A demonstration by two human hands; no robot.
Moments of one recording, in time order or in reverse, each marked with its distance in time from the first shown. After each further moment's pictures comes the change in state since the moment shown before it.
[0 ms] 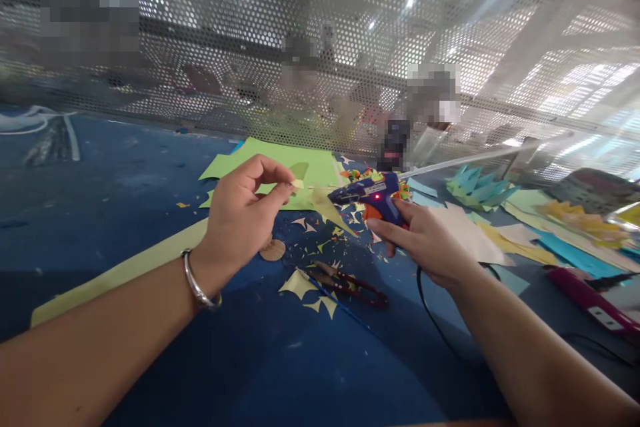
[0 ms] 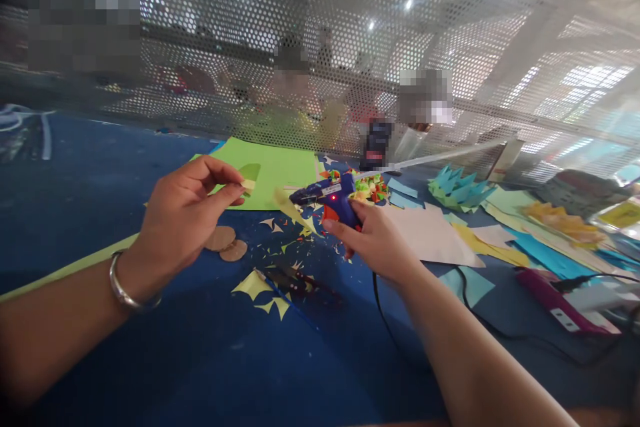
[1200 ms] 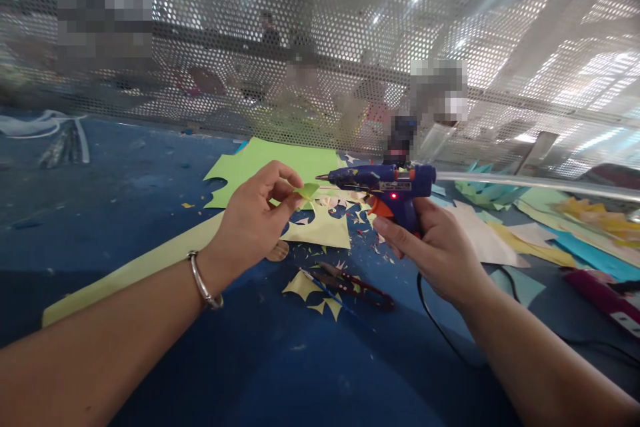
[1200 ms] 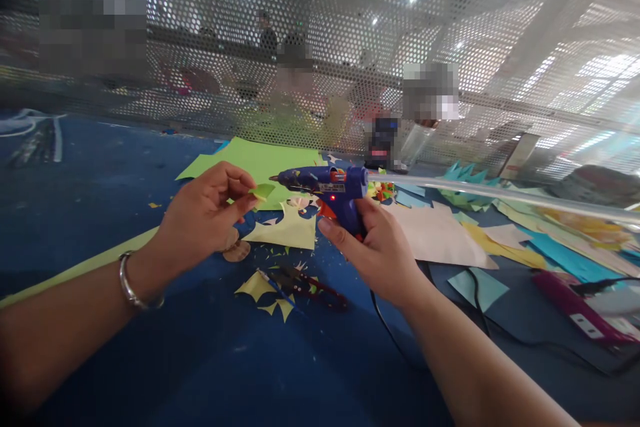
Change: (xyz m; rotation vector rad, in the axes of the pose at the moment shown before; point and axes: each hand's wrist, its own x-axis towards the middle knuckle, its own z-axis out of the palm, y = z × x) left_hand 0.001 -0.008 -0.001 0.143 -0.218 -0.024; right_hand -0.017 -0.015 0.009 -0.052 0.184 -0.208
